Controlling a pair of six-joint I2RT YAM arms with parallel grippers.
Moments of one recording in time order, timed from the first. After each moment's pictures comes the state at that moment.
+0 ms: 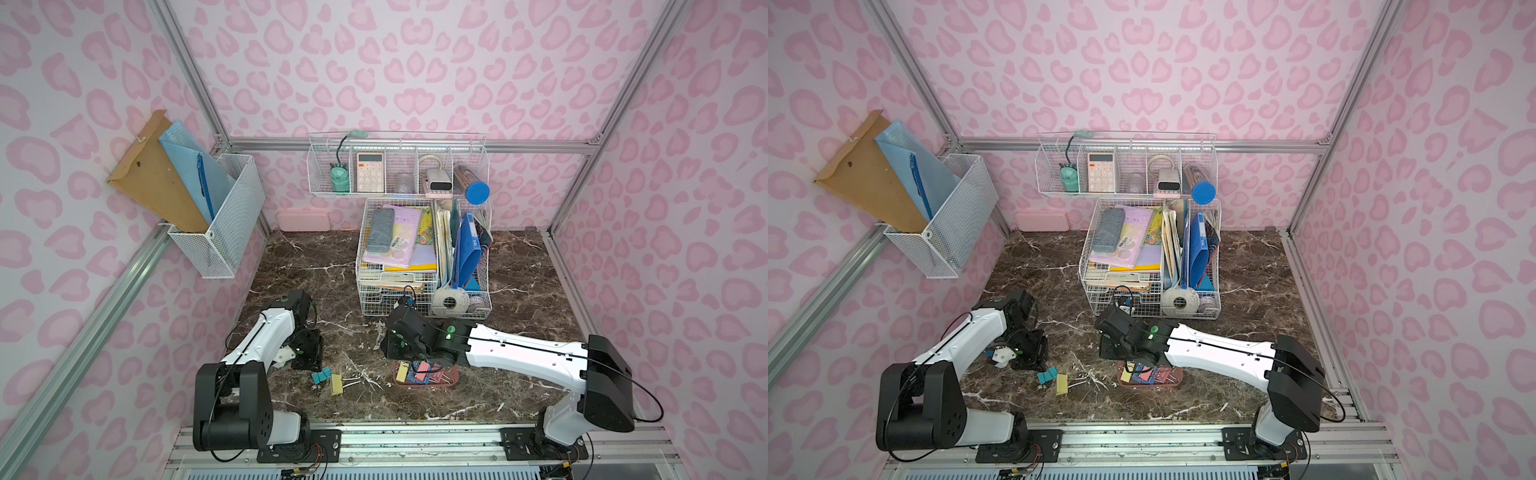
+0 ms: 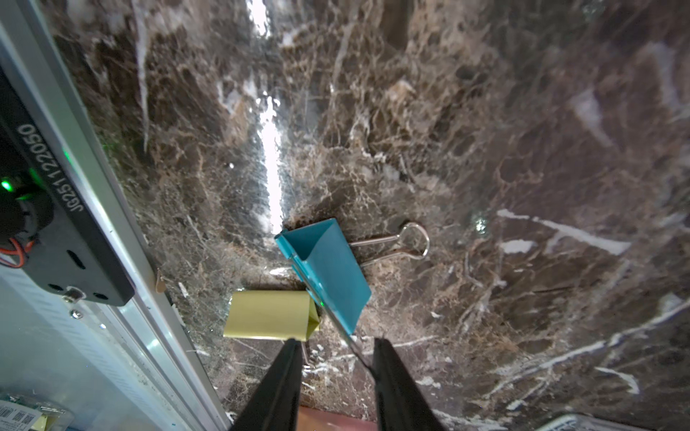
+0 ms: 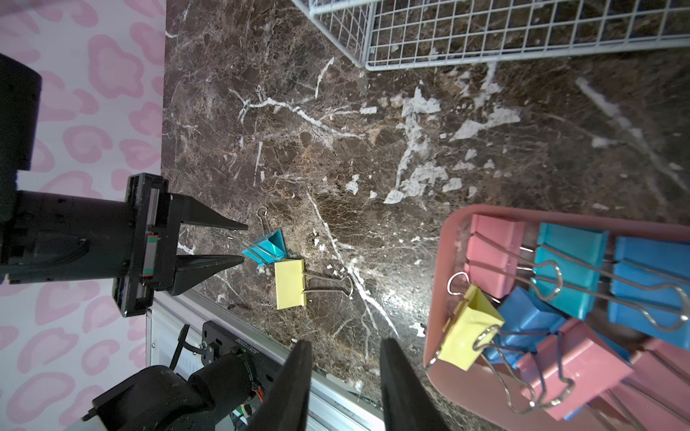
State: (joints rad) left arm 0.05 1.40 0.86 -1.12 0.19 -1.61; right arm 1.19 1.61 1.25 -0.51 0.08 1.08
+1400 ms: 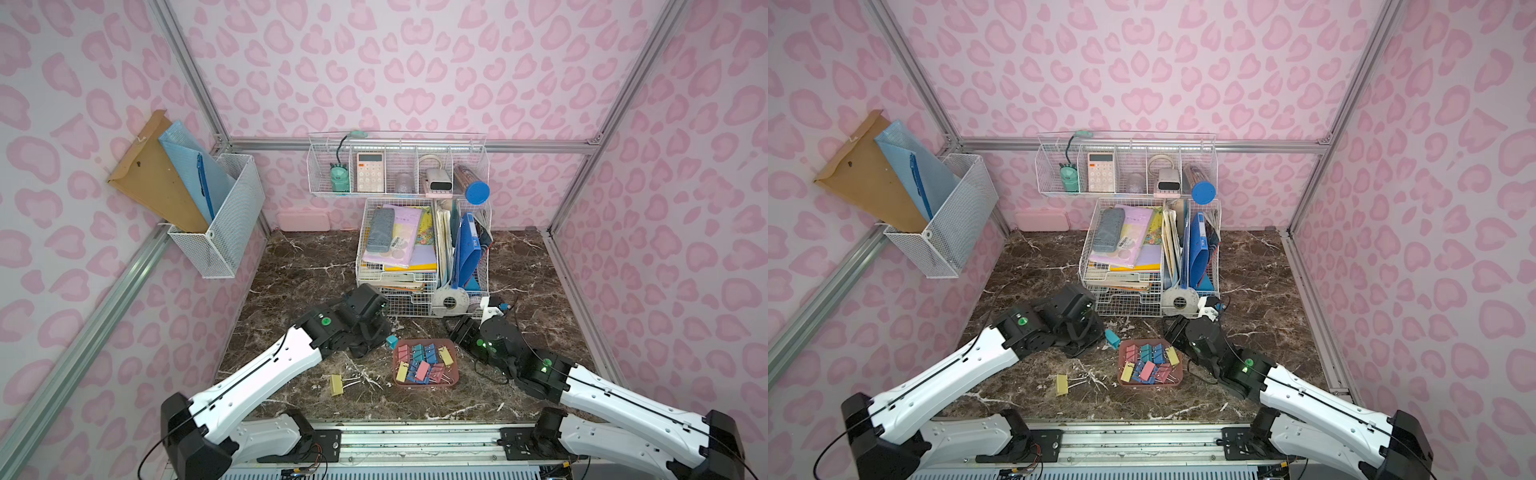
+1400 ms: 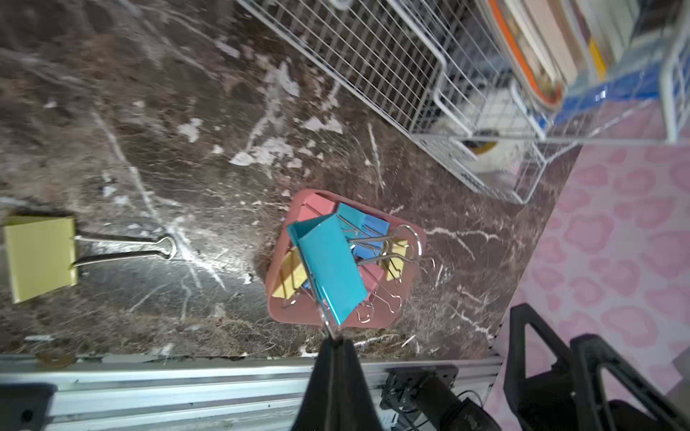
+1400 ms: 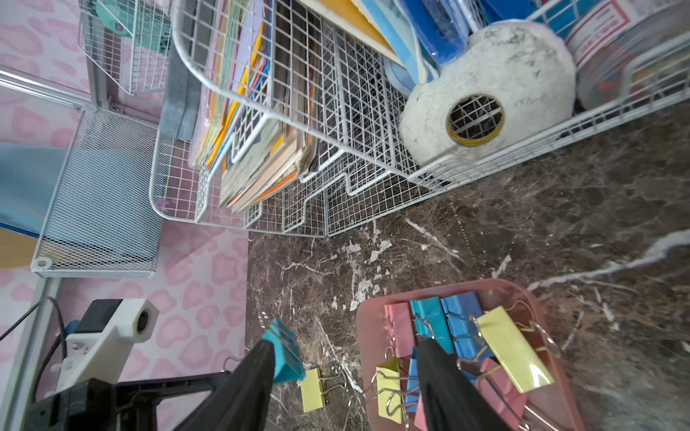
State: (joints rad) left arm -0.82 1.25 1.17 -0.93 0.01 -1.20; right arm 0.98 0.90 0.64 -0.22 0.28 1.26
